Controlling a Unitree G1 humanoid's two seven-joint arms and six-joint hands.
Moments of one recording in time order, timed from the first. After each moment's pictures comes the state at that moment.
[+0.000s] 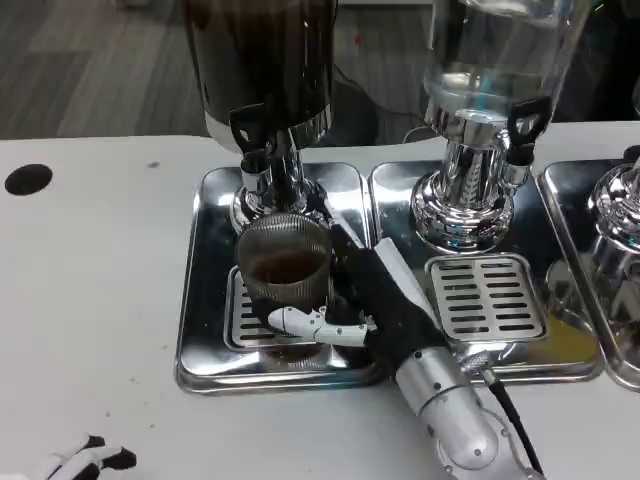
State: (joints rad) left arm 1.09 0.18 0.28 -0.69 0.87 -0.34 -0.02; right arm -0.32 0.05 0.26 0.67 -0.30 -0.35 -0.08
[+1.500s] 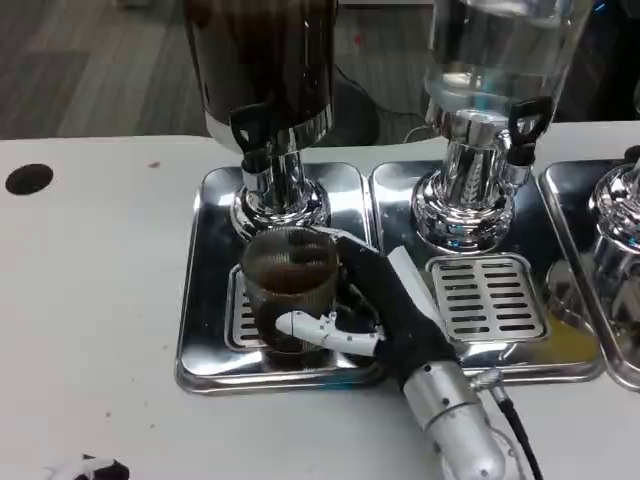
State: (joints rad) left arm 1.12 0.18 0.29 -0.68 0.84 -0.35 -0.01; right arm -0.24 0.05 0.26 0.58 -0.31 -0.35 -0.11
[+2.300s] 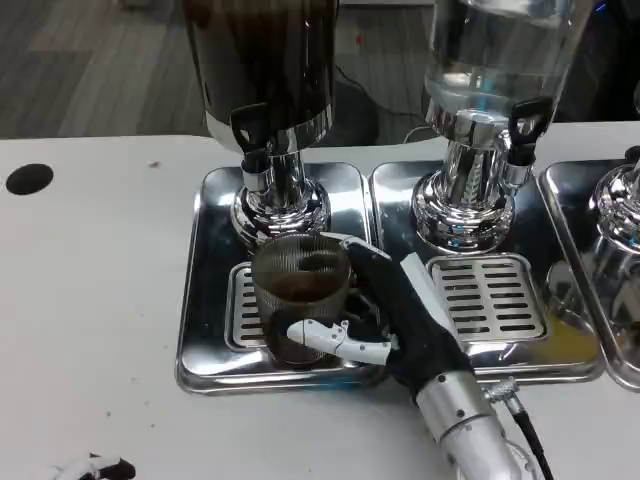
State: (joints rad) left arm 1.12 0.18 0.28 -0.68 0.84 -0.35 -0.01; right arm -0.18 0.03 0.25 0.51 -0.30 -0.35 -0.09
